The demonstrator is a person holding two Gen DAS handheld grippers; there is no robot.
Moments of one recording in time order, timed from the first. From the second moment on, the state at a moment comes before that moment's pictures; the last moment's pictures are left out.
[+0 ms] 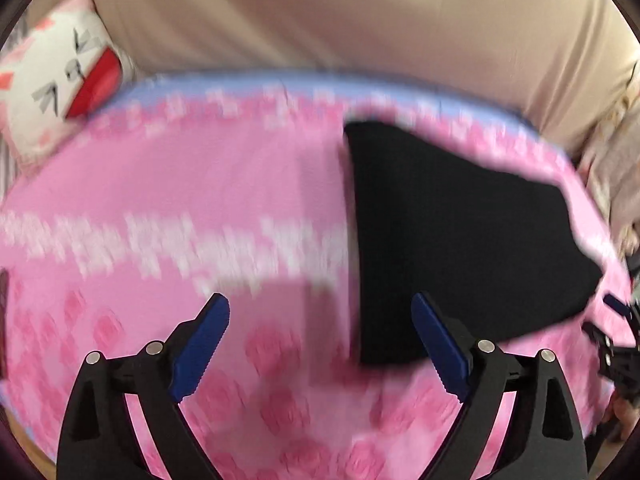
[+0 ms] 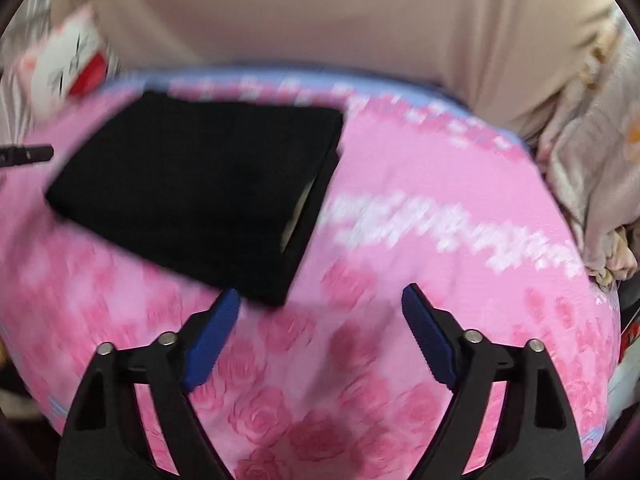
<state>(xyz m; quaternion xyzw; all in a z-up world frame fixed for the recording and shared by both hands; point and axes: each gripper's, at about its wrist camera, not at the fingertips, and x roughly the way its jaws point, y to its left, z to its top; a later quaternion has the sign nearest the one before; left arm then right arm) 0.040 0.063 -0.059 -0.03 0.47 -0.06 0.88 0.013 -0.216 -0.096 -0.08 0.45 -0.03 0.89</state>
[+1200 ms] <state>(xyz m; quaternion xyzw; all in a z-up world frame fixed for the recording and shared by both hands) 0.013 0.045 0.038 0.01 0.36 -0.10 0.93 -0.011 -0.202 0.004 0.04 0.37 0.04 0.93</state>
